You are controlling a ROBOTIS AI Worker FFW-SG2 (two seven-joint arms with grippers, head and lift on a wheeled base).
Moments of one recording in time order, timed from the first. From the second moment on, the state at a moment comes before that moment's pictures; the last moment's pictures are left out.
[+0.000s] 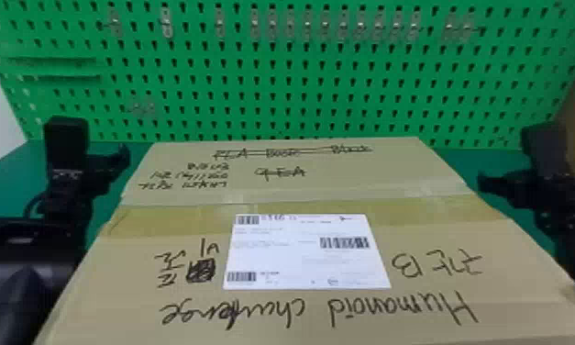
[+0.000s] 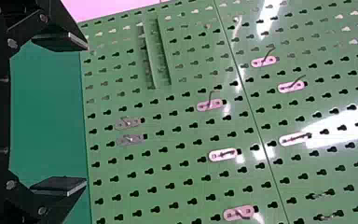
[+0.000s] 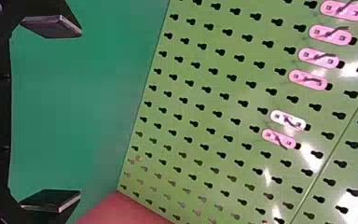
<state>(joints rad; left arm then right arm) -0.35 0.16 0.14 -1.51 -0.15 0.26 0.04 -0.47 -0.37 -0.01 -1.39 0.05 0.50 0.02</state>
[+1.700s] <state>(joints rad) -0.35 0.15 0.14 -1.50 -0.14 0.25 0.04 -0.47 -0.36 0.00 -1.37 0.05 0.51 0.02</state>
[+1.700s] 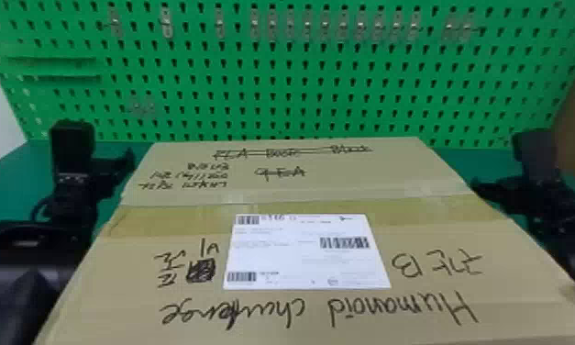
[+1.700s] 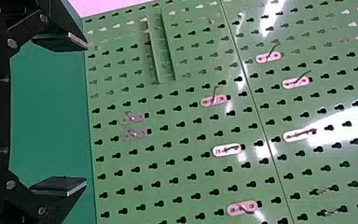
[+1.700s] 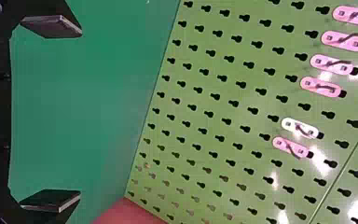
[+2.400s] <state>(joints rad) -0.35 0.15 0.14 -1.50 -0.14 0.25 0.04 -0.47 -0.36 0.00 -1.37 0.05 0.51 0.02</state>
